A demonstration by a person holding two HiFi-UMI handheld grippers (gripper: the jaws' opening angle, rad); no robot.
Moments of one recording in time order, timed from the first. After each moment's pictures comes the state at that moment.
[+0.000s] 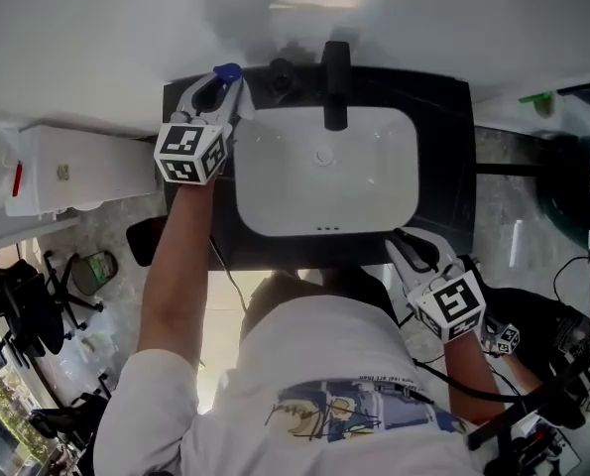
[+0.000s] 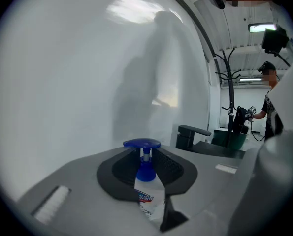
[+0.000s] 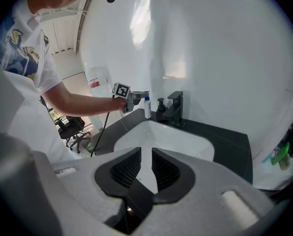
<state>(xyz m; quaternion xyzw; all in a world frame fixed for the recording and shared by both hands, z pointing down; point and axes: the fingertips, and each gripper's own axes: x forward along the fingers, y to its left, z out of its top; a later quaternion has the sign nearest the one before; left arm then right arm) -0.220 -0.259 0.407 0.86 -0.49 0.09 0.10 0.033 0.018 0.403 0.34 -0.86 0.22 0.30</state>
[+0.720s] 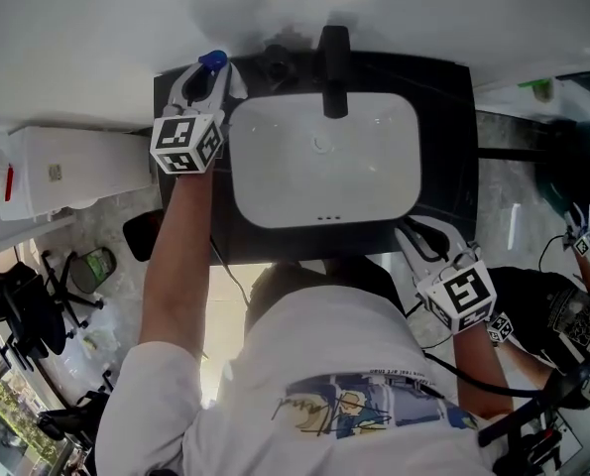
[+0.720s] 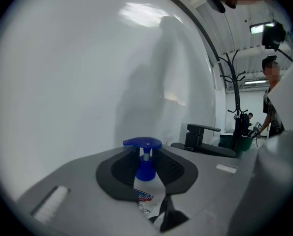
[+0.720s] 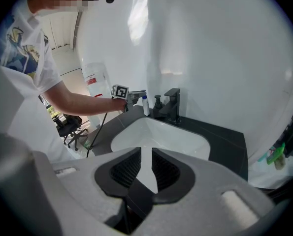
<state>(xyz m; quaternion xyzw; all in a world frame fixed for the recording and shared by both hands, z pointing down) -0.235 -0.272 0.422 0.85 -0.52 0.05 0.09 0.044 0.013 0.406 0.35 -0.85 0.22 0.32</state>
